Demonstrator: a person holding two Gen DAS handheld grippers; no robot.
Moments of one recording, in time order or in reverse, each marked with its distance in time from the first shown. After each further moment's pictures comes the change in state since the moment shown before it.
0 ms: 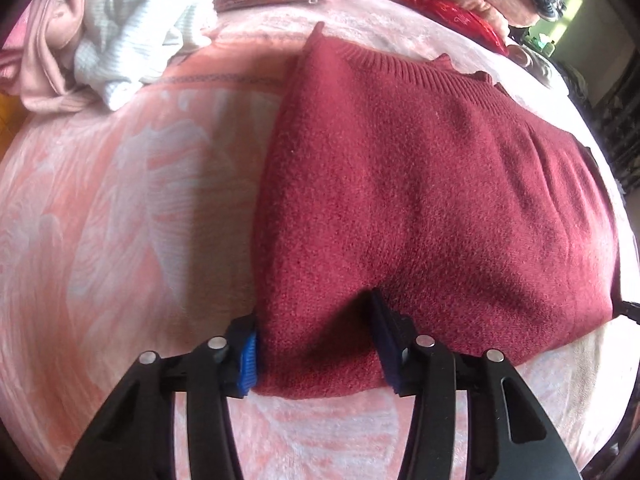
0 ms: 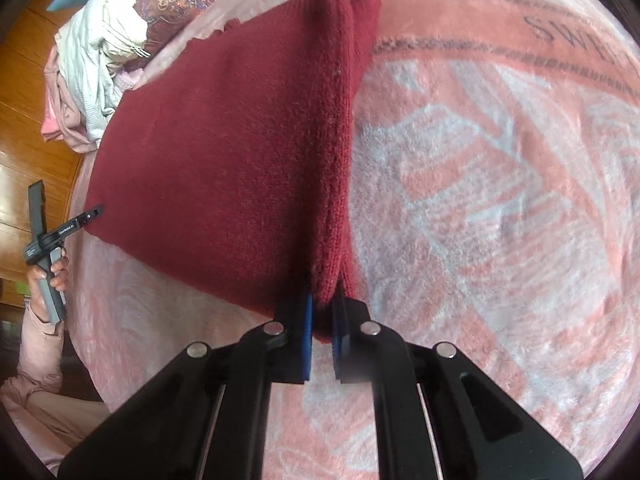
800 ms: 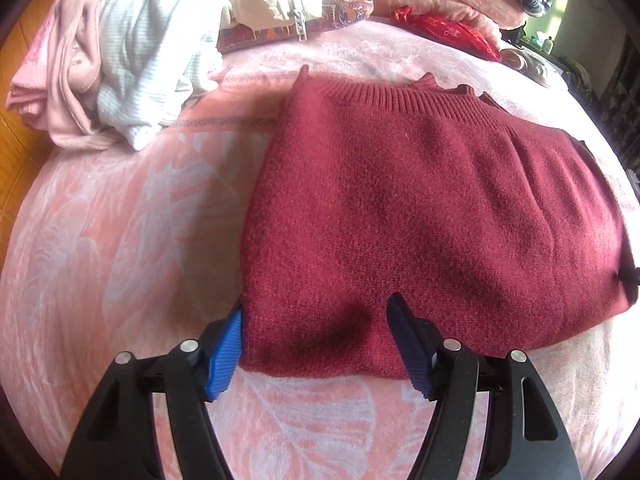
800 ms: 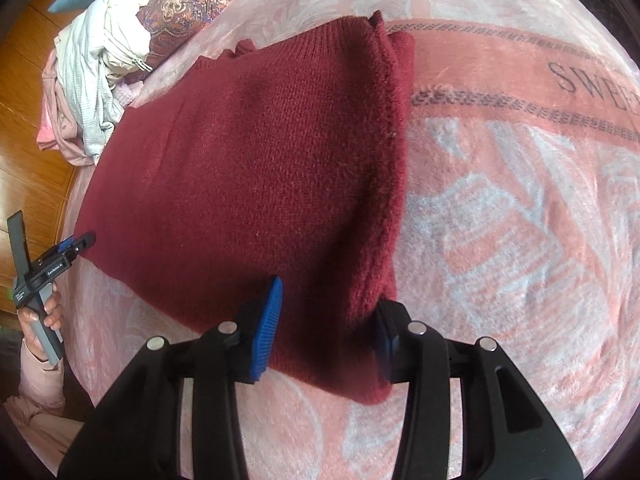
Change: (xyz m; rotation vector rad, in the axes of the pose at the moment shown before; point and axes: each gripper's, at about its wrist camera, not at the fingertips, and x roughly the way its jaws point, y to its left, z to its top) left arm -0.030 -0.030 -0.005 0.045 -0.093 0.110; right arm 0.005 0.030 0.030 -0.023 -0.049 -0.057
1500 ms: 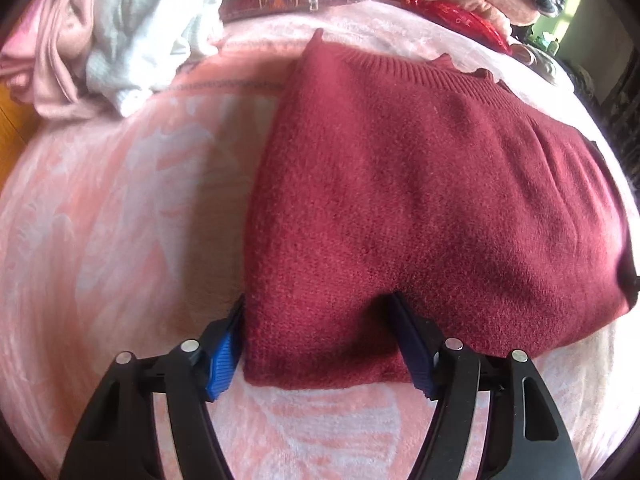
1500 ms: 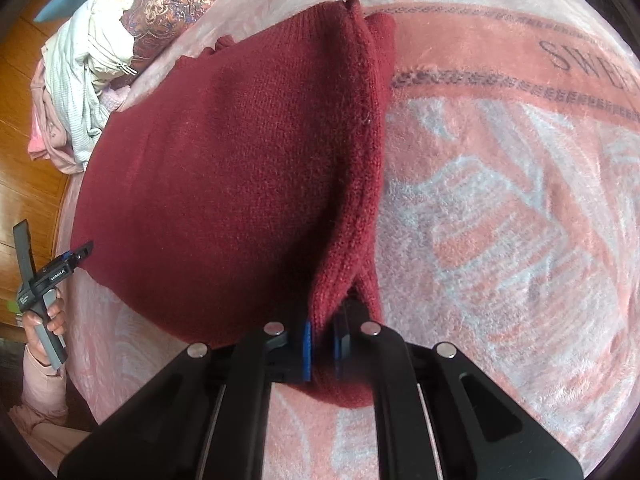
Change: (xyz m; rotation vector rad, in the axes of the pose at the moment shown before) left arm 0.029 0.019 -0.005 -0.042 0.063 -0.056; right arm 0.007 -0.012 -0.004 0.035 -0.001 0.001
